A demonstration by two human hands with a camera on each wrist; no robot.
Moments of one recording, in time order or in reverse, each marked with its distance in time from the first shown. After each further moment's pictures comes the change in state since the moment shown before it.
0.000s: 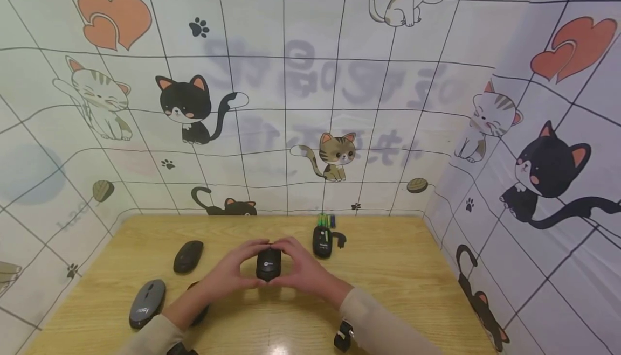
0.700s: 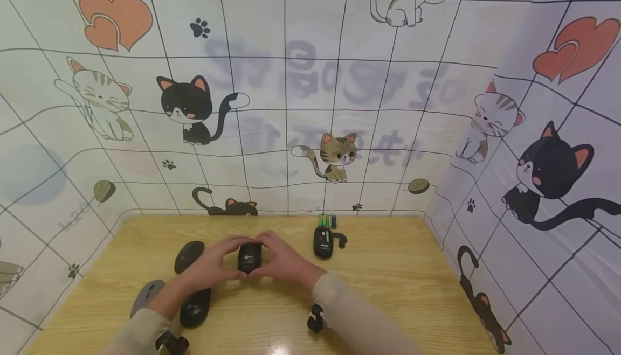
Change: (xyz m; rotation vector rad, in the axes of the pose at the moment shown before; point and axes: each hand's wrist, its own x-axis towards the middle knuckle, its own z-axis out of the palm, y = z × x) left_hand -0.009 -0.036 -0.041 0.132 -0.009 -0.064; right_hand 0.060 0.005 0.030 -0.139 -0.074 0.037
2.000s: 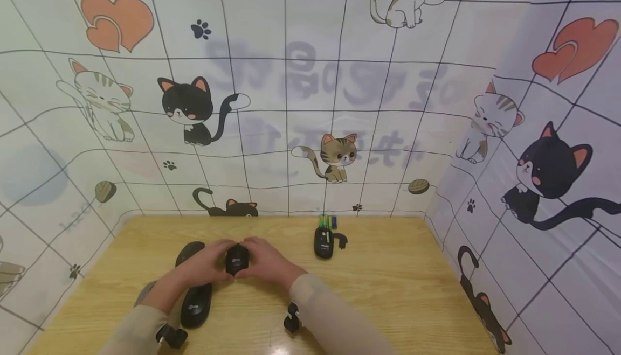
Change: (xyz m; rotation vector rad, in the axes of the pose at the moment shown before) left_hand -0.005 -0.024 -0.014 0.212 -0.075 -0.156; right_hand 0.033 -0.004 0.038 -0.191 -0.072 0.049
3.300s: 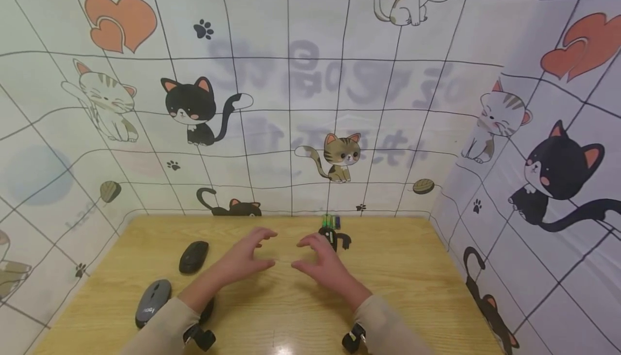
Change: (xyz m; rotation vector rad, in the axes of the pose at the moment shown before) left_hand 0.037 0.084 0.022 -0.217 0.080 0.138; right_hand -0.116 0.053 -0.064 0.270 0.327 -0.003
